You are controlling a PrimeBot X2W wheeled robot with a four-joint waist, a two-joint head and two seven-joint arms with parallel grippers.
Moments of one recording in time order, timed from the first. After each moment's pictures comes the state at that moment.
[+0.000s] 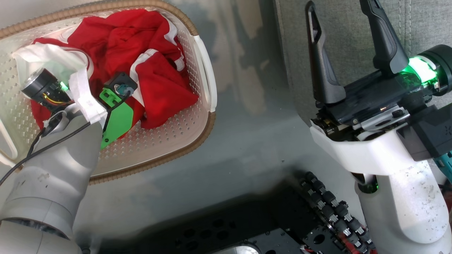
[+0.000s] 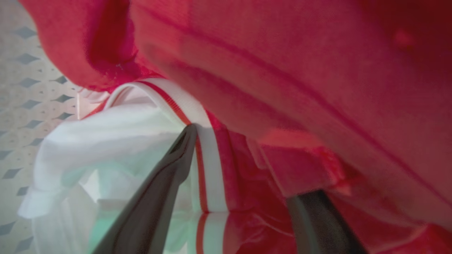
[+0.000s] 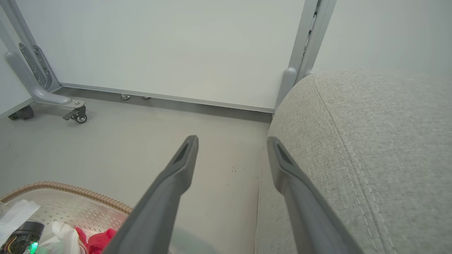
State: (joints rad) left arm -1.06 0.20 -0.66 1.28 0.24 -0.03 0.10; right arm -0.50 -0.06 0.23 -0.28 -0.02 0.13 -0.26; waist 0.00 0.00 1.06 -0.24
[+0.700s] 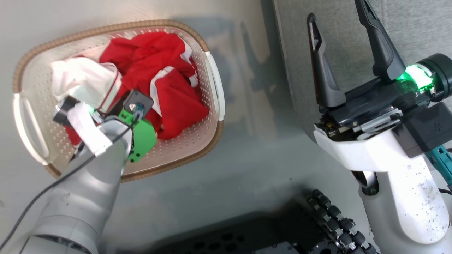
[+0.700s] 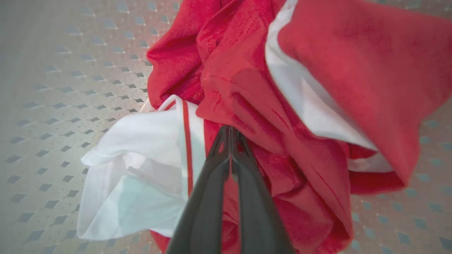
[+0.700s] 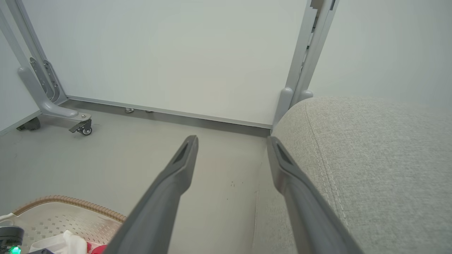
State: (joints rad) left arm -0.96 0.12 -0.58 1.28 0.08 0.05 -0.15; right arm -0.47 -0.08 0.22 -0.24 -0.02 0.13 -0.26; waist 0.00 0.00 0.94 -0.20
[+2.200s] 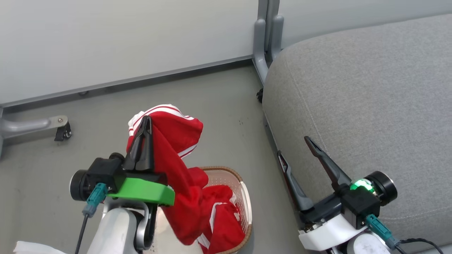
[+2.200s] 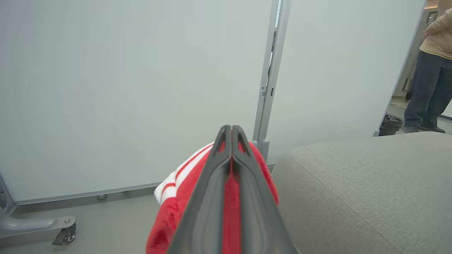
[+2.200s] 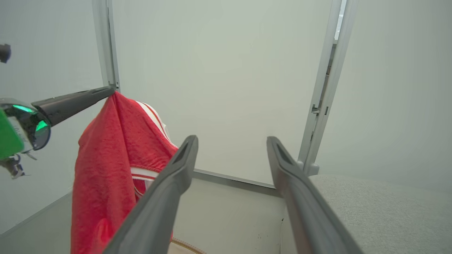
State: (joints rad) left arm -0.24 0.06 -0.23 0.21 -0.27 -0.02 -0.26; right arm -0.04 -0.10 0.30 -0.08 0.01 0.13 -0.26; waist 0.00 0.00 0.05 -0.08
